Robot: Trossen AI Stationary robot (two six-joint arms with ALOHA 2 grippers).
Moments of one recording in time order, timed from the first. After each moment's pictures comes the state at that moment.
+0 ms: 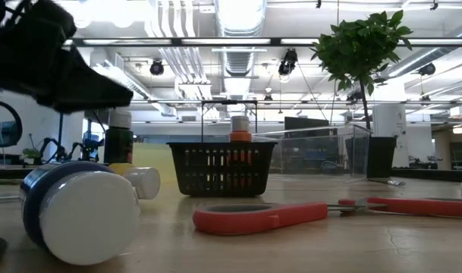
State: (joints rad) left arm -0.68 1.44 0.26 0.78 -1.07 -0.33; right arm 0.49 1.48 1.30 -0.62 0.20 0.08
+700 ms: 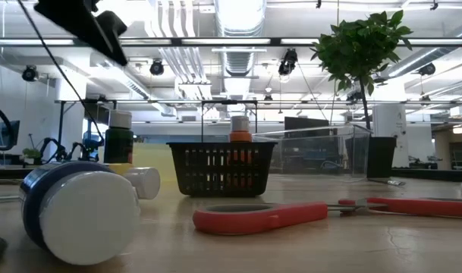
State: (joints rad) left arm -0.38 1.21 0.96 -0.78 -0.33 -0.27; right arm 0.49 1.48 1.30 -0.64 0.20 0.08
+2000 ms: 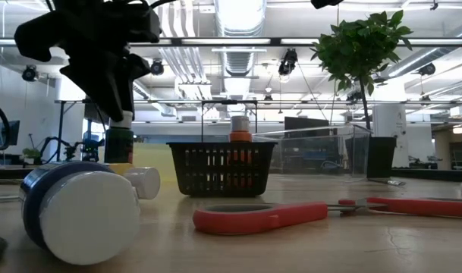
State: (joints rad) left arm -0.28 1.47 0.97 -0.75 -0.22 -0.17; right arm 0.49 1.48 1.25 -0.64 0.20 0.09
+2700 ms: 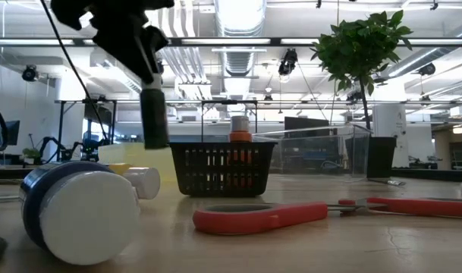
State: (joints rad) left arm -0.21 1.41 1.08 -0.73 -0.22 -0.01; right arm 0.49 1.30 1.15 -0.66 0.24 0.16
